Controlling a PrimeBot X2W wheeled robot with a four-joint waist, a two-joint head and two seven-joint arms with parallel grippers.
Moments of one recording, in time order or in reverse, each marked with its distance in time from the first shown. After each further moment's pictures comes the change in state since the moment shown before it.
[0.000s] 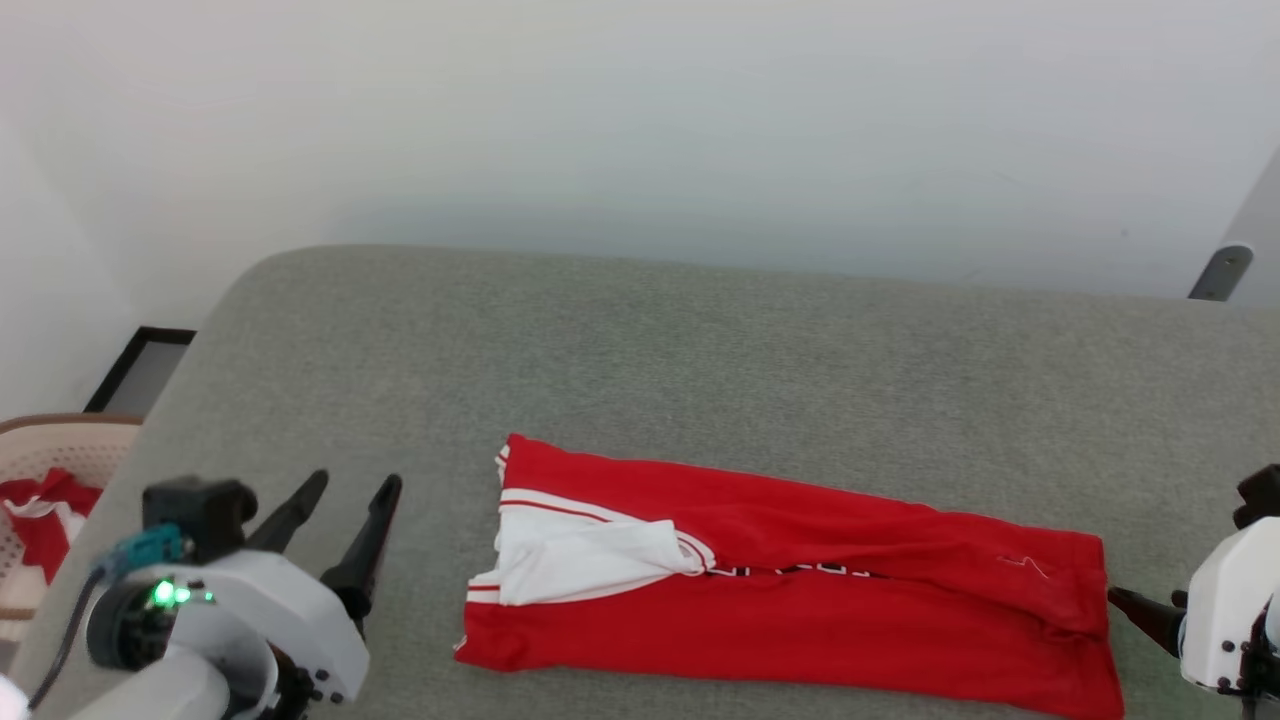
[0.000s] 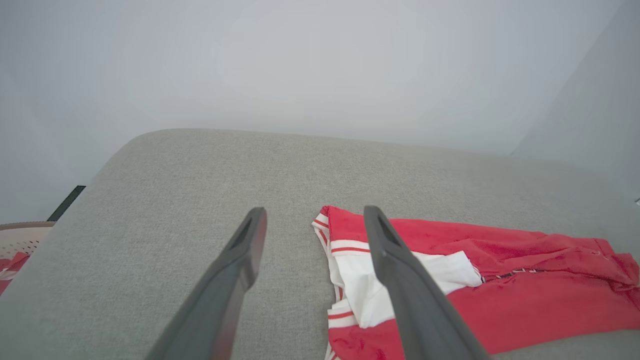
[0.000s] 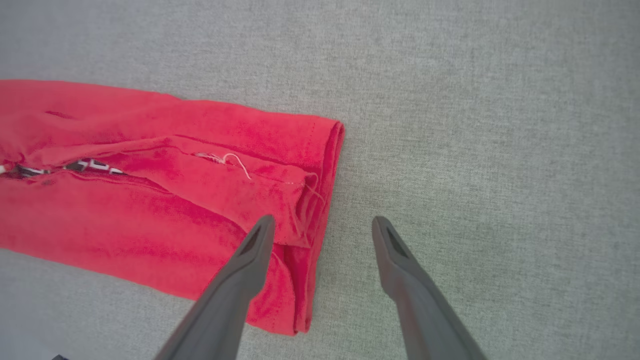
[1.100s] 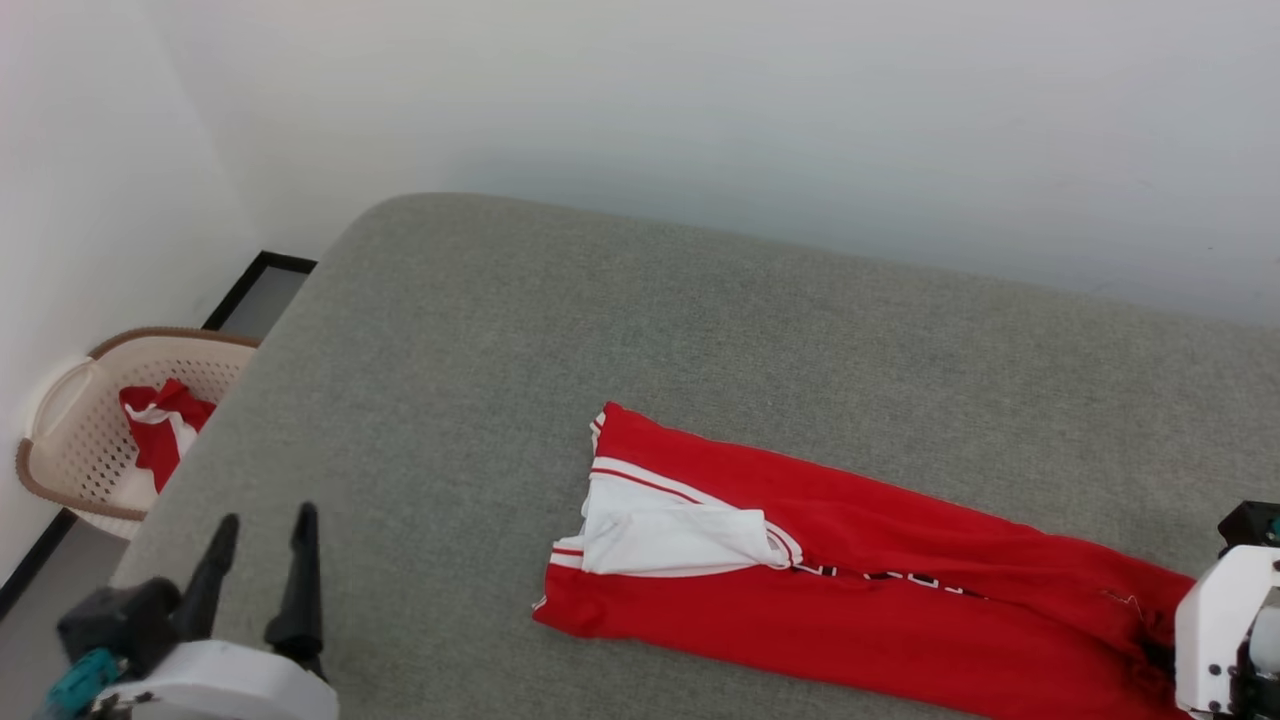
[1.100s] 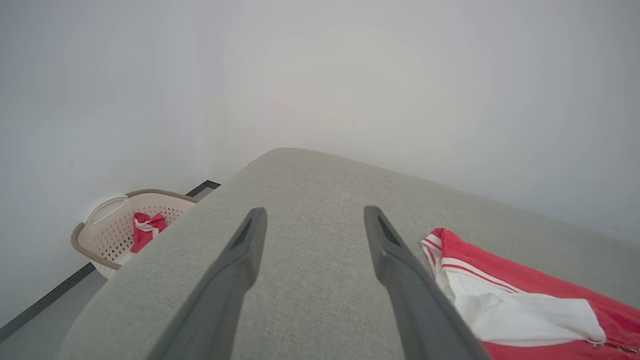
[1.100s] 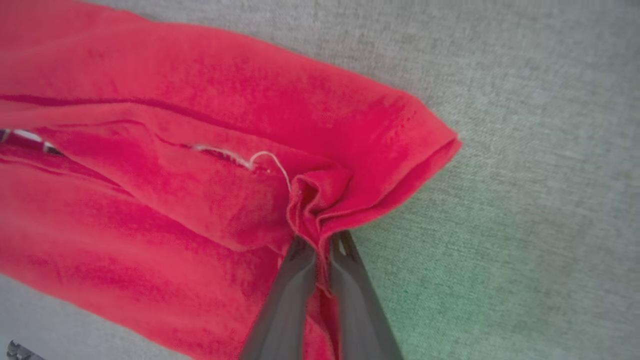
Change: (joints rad) left arm 0.387 -0.286 0.535 0.031 0.376 -0.052 -0.069; right arm -0.085 0.026 0.088 0.263 -0.017 -0.001 0.031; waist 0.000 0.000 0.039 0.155
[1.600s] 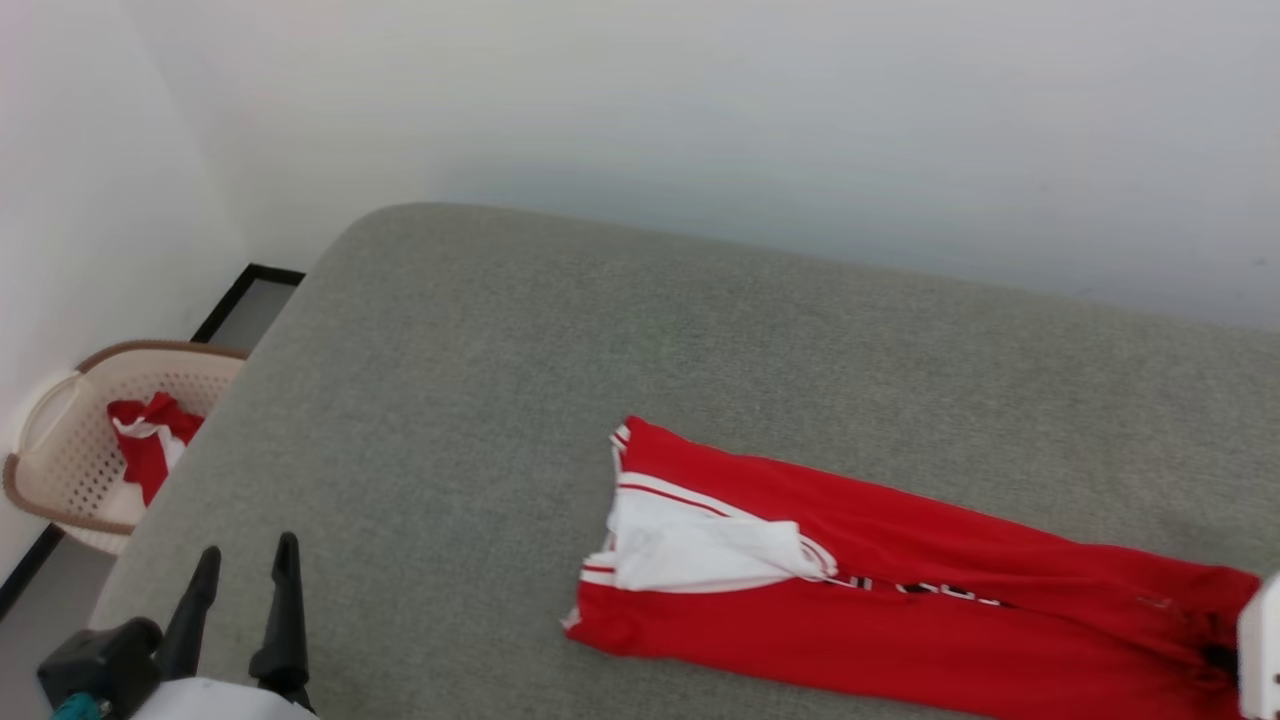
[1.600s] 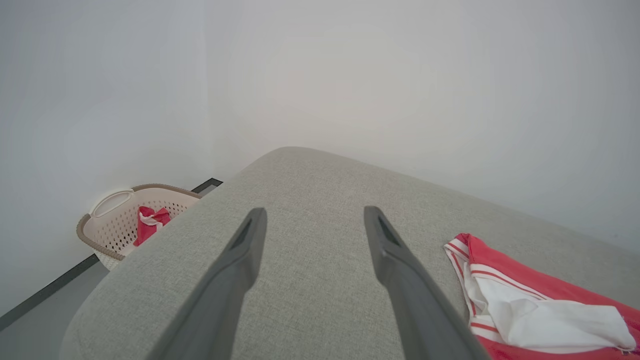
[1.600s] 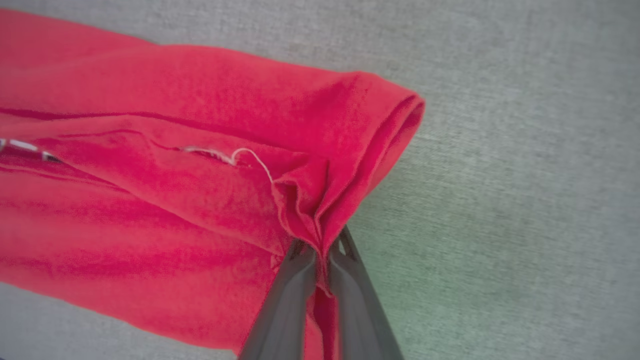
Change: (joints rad) left arm 0.091 -0.084 0.133 0.007 0.083 -0.054 0.000; right arm -0.001 -0.114 0.106 -0.006 0.099 0.001 -0.074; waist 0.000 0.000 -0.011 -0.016
